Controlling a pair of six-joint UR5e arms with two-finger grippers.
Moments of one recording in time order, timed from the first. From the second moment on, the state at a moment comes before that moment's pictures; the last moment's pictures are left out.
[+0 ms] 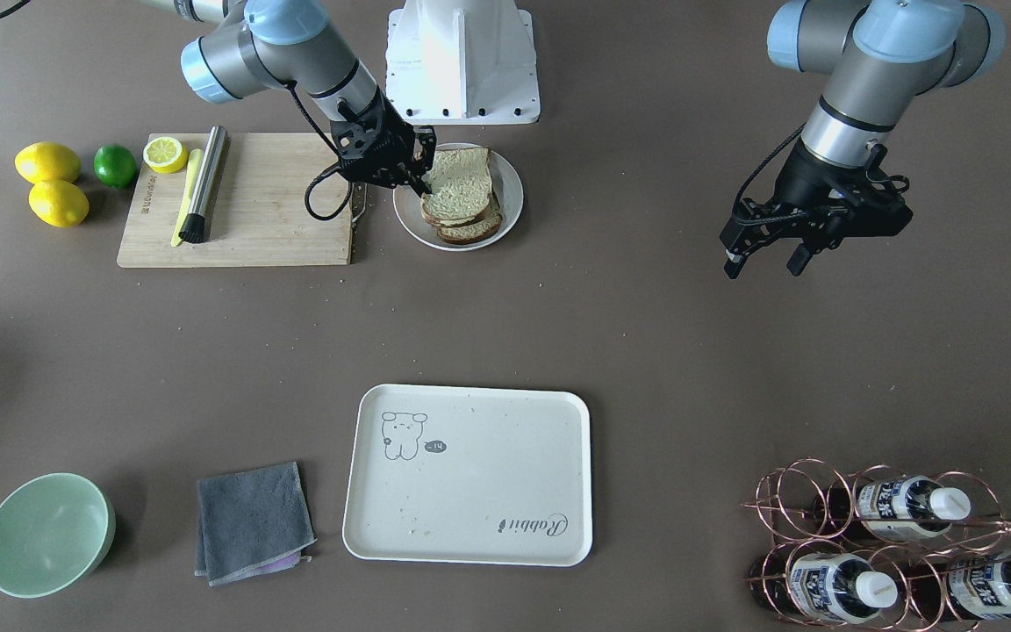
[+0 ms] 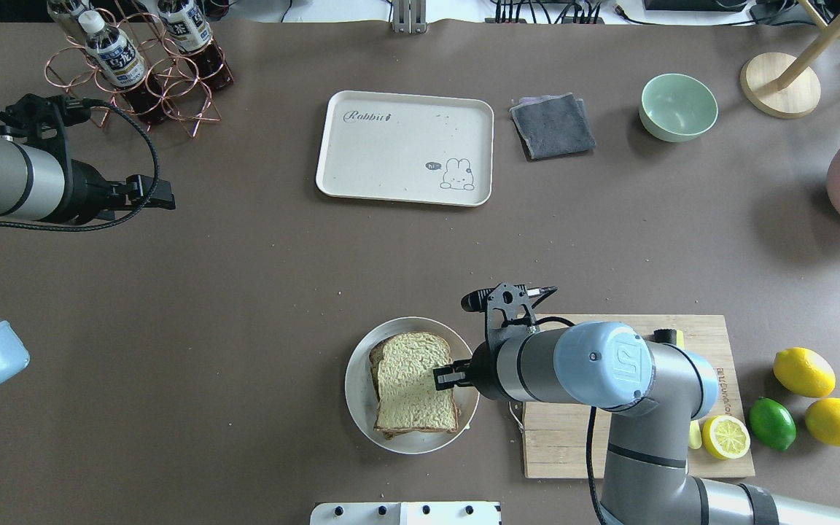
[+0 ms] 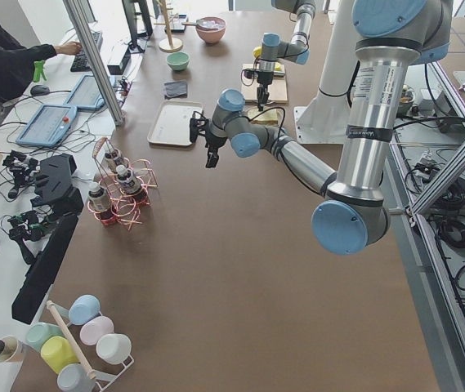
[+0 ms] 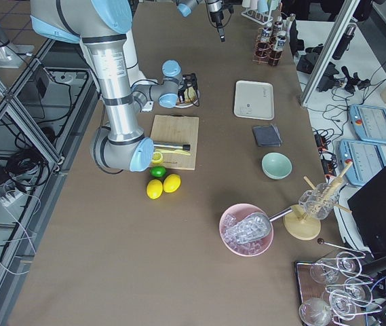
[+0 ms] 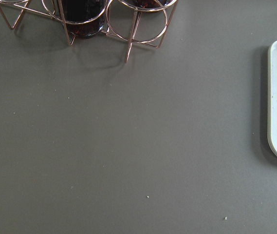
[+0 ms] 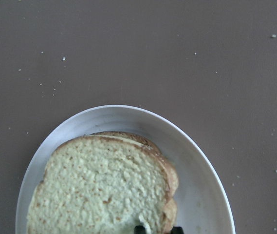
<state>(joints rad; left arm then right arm) -0.82 -1.72 -1.95 -1.98 -1.89 -1.20 0.29 -1.21 1.81 -0.97 1.72 1.24</state>
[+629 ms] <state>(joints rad) -0.78 -1.77 -1.95 -1.98 -1.89 -1.27 0.49 -1.21 1.82 -0.97 1.93 1.28</state>
